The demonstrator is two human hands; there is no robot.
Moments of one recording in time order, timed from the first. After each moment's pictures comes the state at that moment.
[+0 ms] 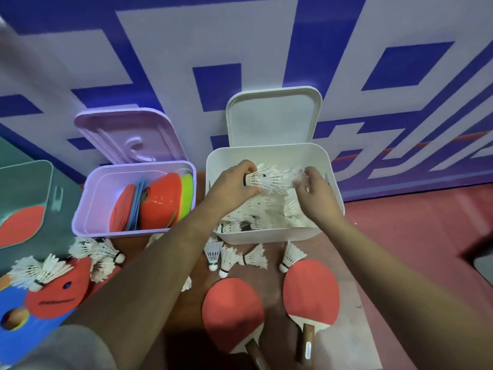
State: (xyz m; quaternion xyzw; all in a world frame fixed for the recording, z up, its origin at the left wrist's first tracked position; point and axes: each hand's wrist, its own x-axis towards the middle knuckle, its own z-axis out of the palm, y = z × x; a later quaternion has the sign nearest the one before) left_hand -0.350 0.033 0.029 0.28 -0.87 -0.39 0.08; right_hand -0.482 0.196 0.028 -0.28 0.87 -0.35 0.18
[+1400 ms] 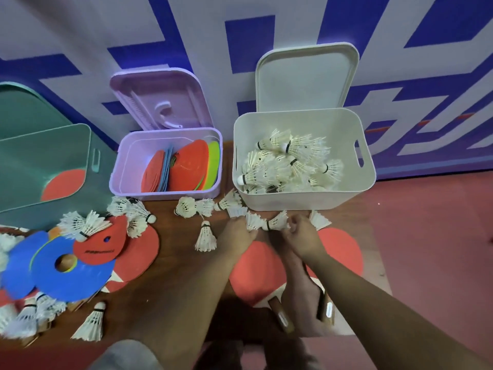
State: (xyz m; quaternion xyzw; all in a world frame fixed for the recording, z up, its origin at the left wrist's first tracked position) left_hand -0.220 0.115 -0.099 0.47 -0.82 -0.31 -0.09; right_hand -0.353 0.241 -0.089 -0.29 0.86 -0.28 0.32
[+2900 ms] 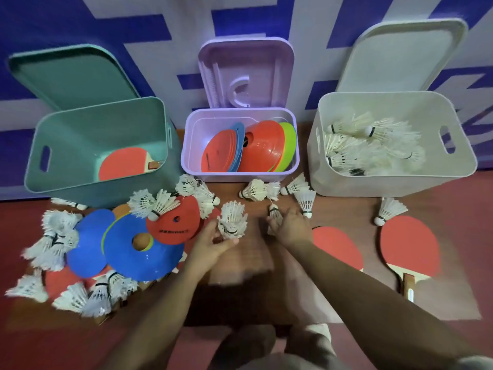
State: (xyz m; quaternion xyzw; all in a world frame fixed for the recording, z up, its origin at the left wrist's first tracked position) left_hand 0.040 0.009 -0.094 0.47 -0.63 -0.61 0.07; right_hand -0.162 0.104 -0.105 -0.28 0.91 -0.13 0.29
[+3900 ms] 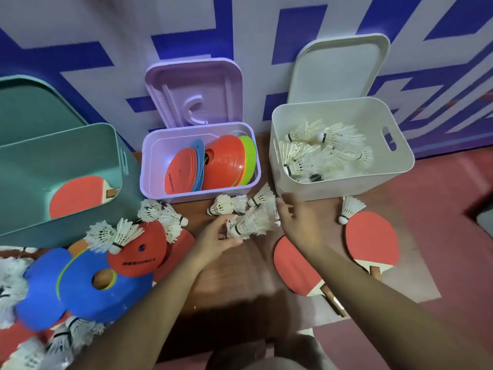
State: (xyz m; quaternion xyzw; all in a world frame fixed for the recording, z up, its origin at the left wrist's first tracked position) left_hand -0.049 -0.003 -0.094 0.35 -0.73 -0.59 -0.03; right_hand -0.223 0.147 -0.042 -0.27 0.86 -0.37 0.22
